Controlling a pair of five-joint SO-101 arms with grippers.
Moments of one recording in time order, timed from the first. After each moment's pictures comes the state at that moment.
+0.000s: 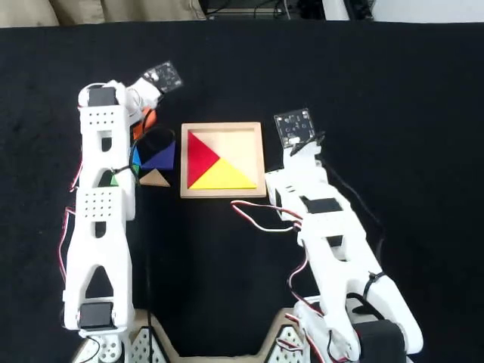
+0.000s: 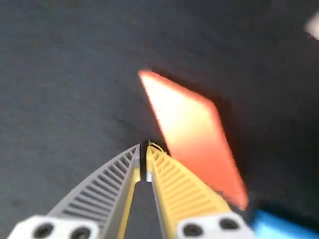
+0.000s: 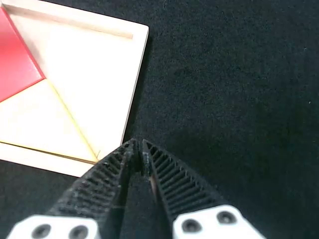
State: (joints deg) left arm -9.7 82.9 -93.1 86.7 -65.8; right arm -6.9 -27.0 65.1 19.1 8.7
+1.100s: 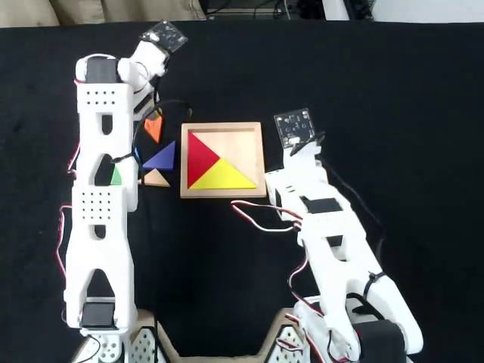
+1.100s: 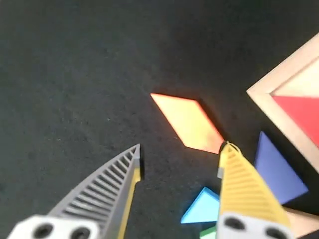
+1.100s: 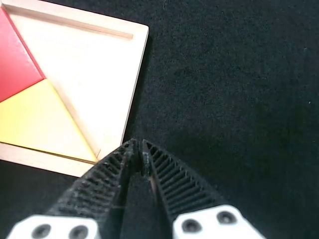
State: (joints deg) left arm -5.7 65.1 -85.7 93.8 -45.1; right arm -6.9 -27.0 65.1 19.1 8.7
